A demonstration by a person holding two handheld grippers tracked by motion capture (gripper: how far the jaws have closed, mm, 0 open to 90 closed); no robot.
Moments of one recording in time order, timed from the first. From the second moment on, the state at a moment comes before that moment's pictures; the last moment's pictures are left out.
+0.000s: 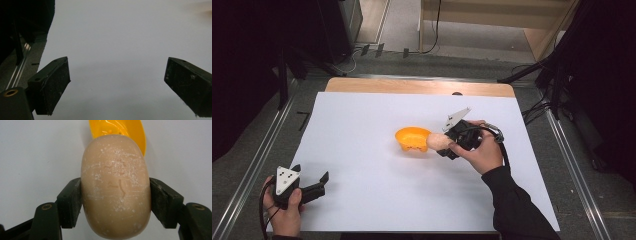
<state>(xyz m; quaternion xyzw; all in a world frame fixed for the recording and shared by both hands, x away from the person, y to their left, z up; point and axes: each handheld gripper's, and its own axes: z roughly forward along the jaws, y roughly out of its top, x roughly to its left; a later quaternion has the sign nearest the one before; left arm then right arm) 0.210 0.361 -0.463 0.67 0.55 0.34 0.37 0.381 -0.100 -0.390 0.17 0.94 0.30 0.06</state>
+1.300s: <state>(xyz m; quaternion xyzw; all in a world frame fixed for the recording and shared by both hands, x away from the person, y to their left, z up) 0.210 0.363 -0.463 0.67 0.55 0.34 0.37 0.422 -0.043 -0.390 0.10 0.95 0.28 0.04</state>
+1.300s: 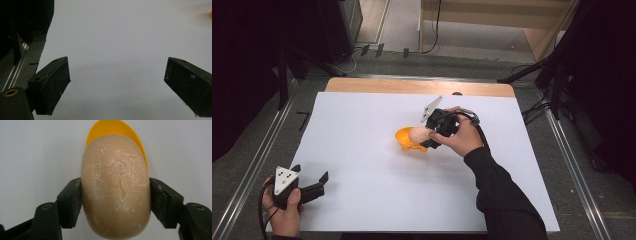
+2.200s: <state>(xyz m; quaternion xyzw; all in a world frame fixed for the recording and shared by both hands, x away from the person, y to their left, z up) 0.210 0.363 -0.463 0.67 0.55 0.34 0.38 0.435 -0.021 -0.398 0.10 0.96 0.28 0.02</state>
